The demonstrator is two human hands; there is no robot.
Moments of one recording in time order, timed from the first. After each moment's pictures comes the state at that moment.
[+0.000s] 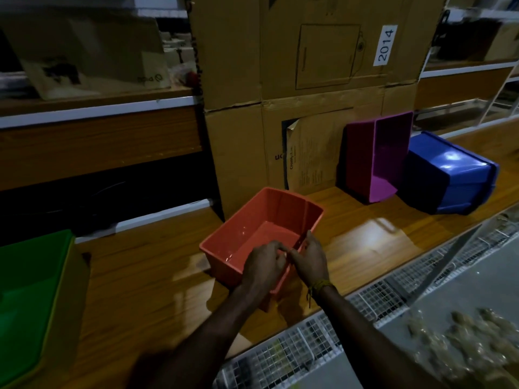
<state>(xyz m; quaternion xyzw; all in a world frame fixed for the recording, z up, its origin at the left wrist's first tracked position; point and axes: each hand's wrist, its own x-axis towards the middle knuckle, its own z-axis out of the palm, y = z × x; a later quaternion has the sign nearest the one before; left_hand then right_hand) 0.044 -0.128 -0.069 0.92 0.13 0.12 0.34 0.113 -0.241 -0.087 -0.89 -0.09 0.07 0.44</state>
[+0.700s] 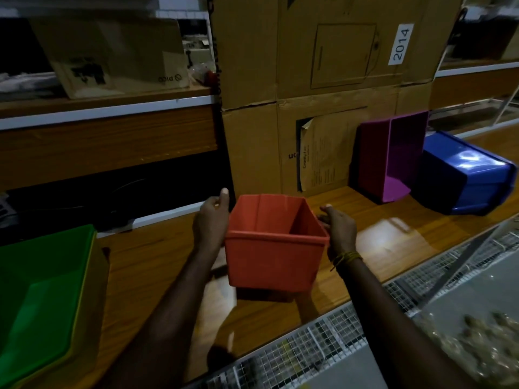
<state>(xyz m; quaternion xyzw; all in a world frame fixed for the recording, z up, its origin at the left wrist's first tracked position) 0.015 -0.014 0.010 0.79 0.34 0.27 0.42 0.129 -0.231 -0.028 -0.69 0.04 0.00 0.73</state>
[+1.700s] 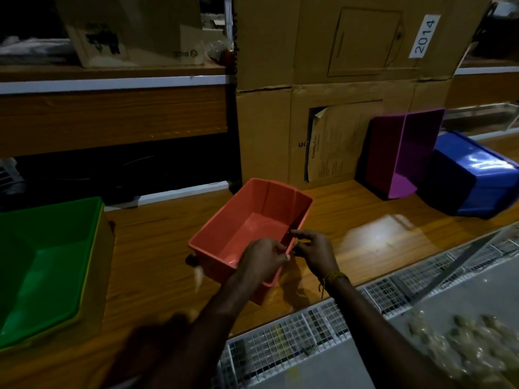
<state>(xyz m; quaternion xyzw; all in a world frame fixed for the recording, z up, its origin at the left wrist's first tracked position) -0.014 -0.092 -0.059 0.91 0.19 0.01 0.36 0.086 -0.221 -0.095 -0.83 -0.18 0.10 0.52</state>
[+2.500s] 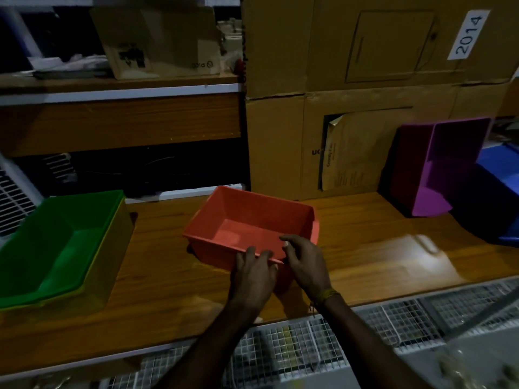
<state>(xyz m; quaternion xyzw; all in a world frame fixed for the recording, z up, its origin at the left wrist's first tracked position) -0.013 -0.156 -0.077 0.92 0.32 0.08 0.21 0.097 -0.245 -0.085 -0.81 -0.36 0.01 0.46</state>
